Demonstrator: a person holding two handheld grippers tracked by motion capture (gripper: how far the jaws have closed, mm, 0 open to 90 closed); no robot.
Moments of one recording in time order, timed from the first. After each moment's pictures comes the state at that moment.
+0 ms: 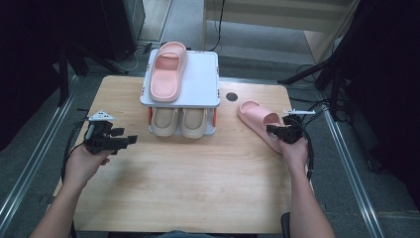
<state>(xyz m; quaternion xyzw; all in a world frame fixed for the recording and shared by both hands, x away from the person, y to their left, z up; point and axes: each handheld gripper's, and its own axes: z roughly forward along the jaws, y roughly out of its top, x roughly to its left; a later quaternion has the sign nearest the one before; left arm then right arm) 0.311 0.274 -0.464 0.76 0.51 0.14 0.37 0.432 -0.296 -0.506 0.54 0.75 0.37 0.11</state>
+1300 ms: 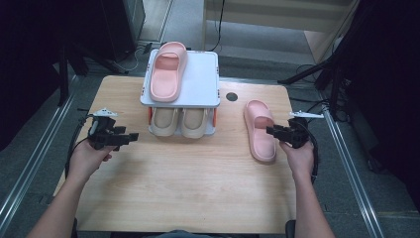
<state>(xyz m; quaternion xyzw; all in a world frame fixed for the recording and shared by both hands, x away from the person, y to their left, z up) 0.338 0.277 -0.476 0.77 0.52 0.12 0.36 0.399 -0.302 -0.481 0.52 0.74 0.41 0.13</state>
